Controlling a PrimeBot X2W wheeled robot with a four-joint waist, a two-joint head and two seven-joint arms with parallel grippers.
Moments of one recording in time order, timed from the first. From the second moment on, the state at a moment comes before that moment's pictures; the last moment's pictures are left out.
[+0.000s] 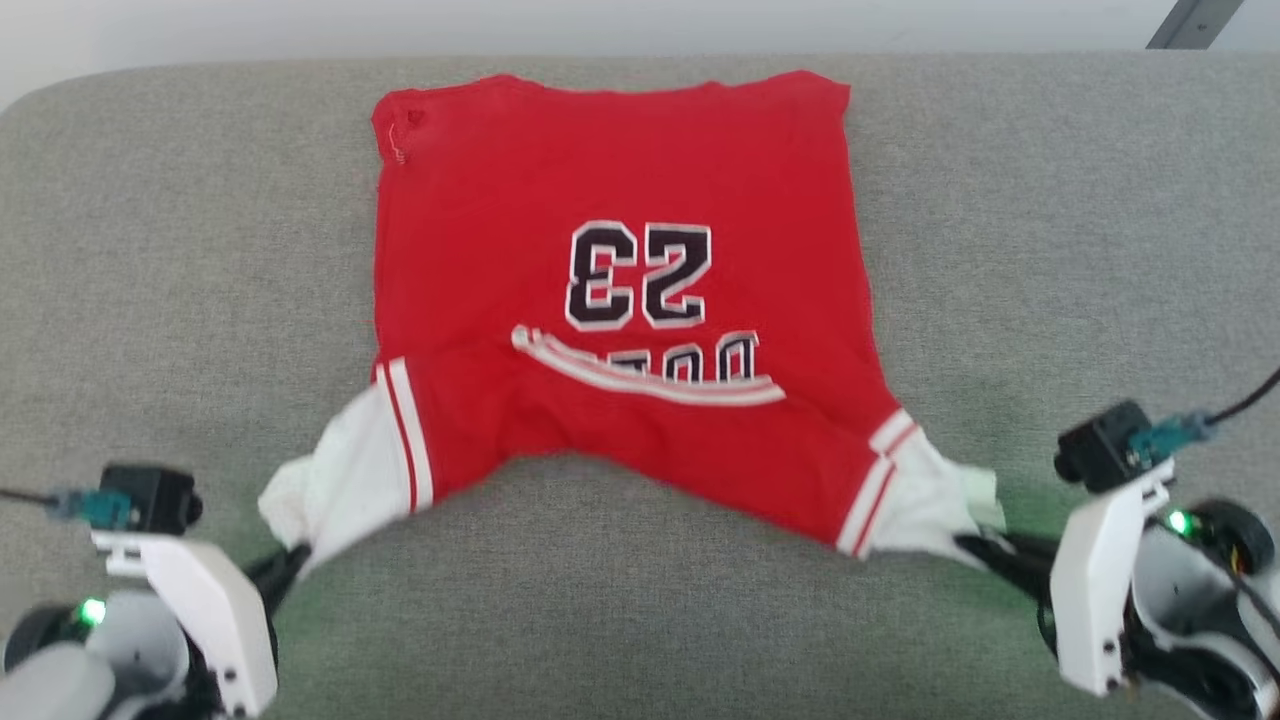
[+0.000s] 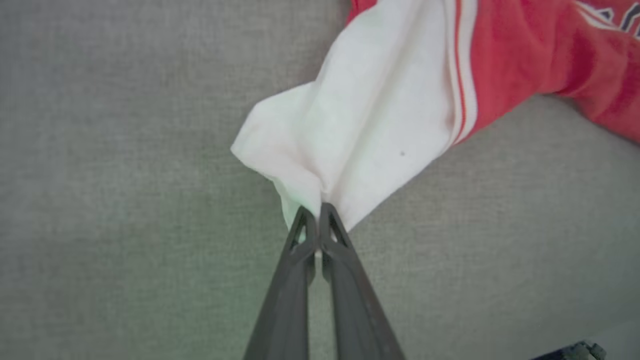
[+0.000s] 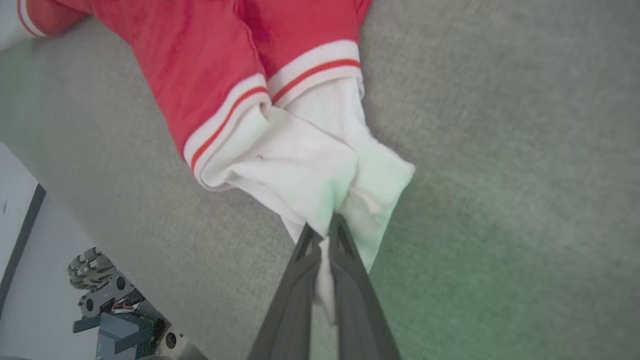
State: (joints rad) left arm -0.31 0.88 -0.71 0.11 -1.15 0.13 0.23; right arm -0.29 -0.66 0.50 0.04 0.89 0.13 0.56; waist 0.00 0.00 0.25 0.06
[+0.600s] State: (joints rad) left arm -0.10 0.89 -0.72 -0.04 -1.22 0.27 0.20; right arm 0.03 -0.54 0.26 -0.13 0.81 0.13 0.85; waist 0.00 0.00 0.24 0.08
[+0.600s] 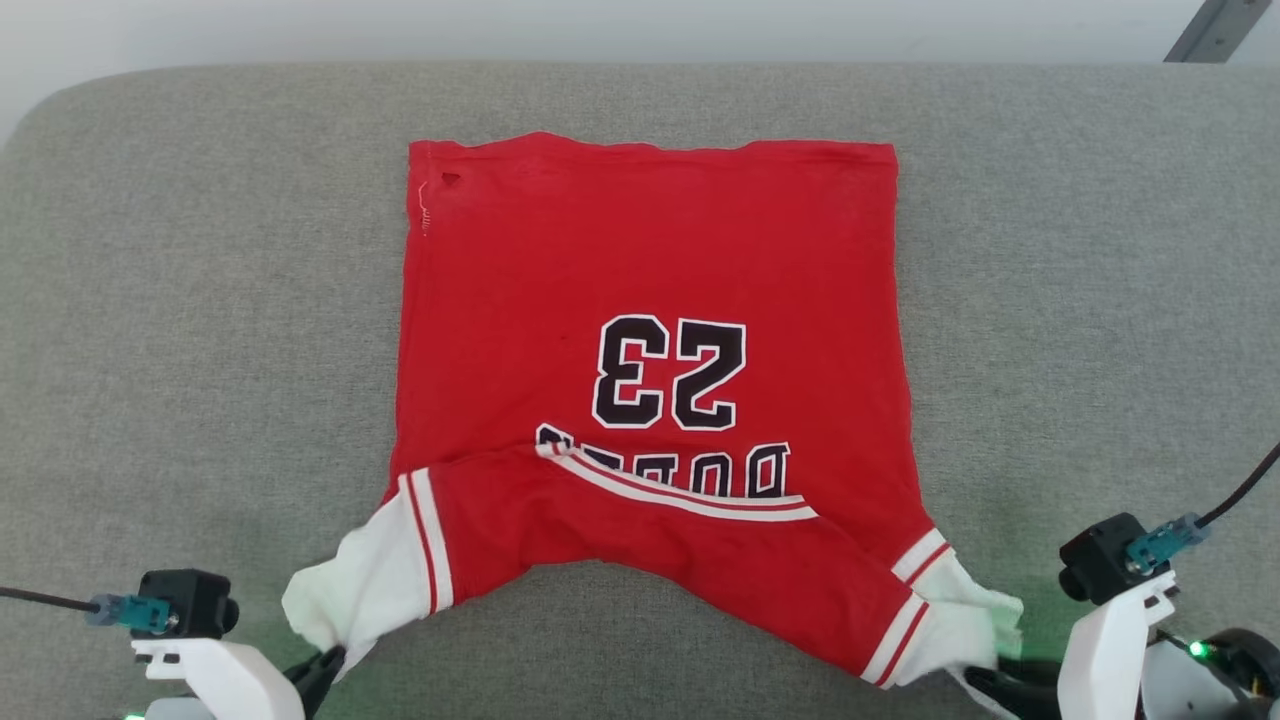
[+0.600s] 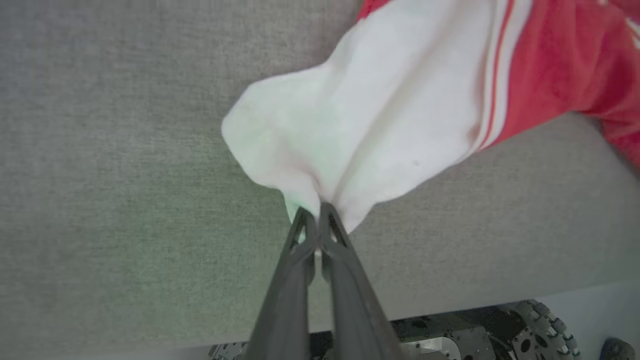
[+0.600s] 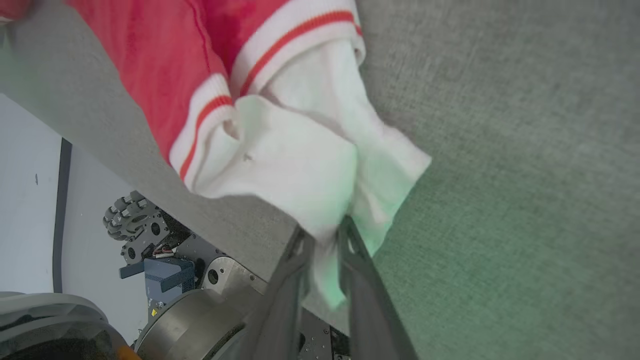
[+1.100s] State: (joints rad) left arm -0.18 0.81 -0.72 -0.01 -1.16 0.22 0.12; right arm -0.16 -0.37 0.01 -0.37 0.60 0.13 0.96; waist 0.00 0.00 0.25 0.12
